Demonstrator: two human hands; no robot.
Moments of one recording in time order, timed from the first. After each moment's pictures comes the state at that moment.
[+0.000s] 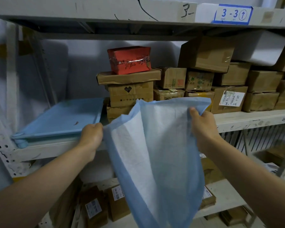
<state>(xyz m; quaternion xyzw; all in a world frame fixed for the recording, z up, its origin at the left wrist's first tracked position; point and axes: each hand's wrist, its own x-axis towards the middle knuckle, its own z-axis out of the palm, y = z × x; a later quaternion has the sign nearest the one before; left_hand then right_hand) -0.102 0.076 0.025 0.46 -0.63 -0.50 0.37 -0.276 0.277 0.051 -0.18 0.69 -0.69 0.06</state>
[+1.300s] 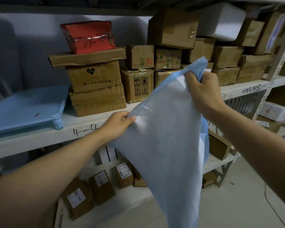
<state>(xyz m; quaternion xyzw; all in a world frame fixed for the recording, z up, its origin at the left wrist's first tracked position) -0.193 0.144 -0.001 0.18 -0.88 -0.40 0.15 -0.329 0.349 0.064 -0.26 0.75 -0.59 -0.15</state>
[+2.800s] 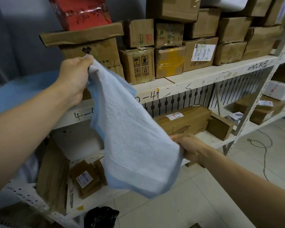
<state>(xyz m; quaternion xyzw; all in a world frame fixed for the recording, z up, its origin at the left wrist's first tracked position) -0.158 0.105 0.073 0.26 -0.69 -0.54 0.40 -0.303 0.358 -0.133 -0.06 0.69 -0.60 0.39</state>
